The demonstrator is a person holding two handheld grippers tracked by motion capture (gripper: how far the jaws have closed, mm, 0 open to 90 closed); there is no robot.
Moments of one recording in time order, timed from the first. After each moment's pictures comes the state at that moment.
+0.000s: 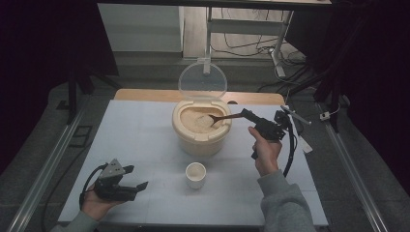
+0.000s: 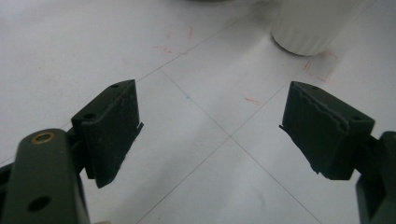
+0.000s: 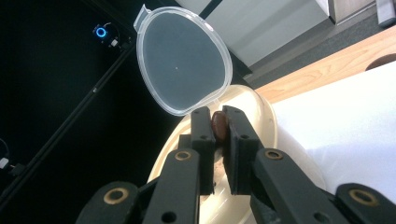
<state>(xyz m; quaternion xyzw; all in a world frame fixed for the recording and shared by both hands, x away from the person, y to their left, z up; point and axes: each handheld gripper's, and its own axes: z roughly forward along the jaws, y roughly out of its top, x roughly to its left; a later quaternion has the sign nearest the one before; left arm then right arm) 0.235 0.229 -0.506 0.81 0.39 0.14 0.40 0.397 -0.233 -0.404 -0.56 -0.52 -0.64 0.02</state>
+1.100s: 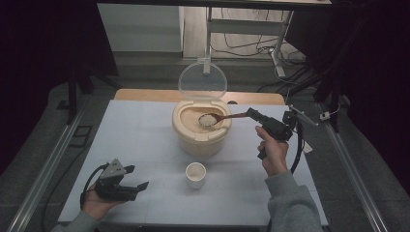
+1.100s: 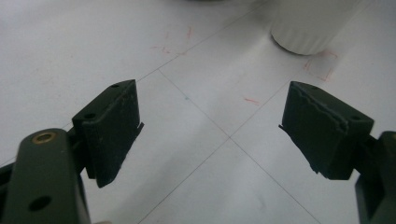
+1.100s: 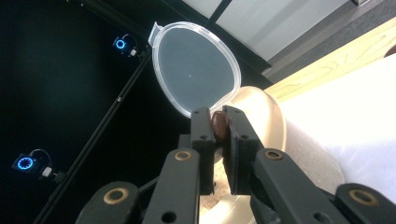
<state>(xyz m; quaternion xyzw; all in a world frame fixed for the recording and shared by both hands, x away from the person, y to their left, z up) 0.236 0.227 -0.505 0.82 0.39 0.14 0.40 0.395 -0.252 -0.400 -0.56 -0.49 -0.66 0.08</state>
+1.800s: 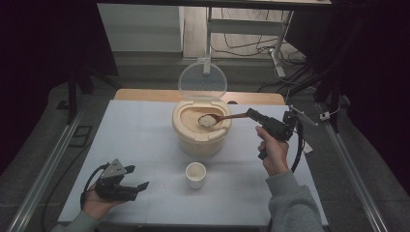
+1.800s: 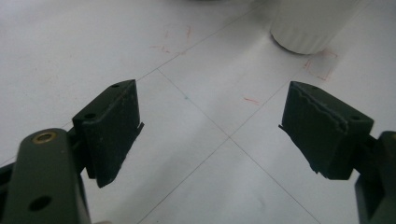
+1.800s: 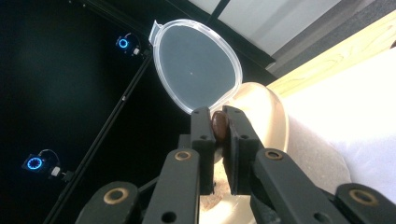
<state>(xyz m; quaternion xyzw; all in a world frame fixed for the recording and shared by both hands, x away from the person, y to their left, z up) 0.236 0.227 -0.506 0.82 0.39 0.14 0.40 0.397 -0.254 -0.402 -0.56 -0.49 -0.66 0.09</state>
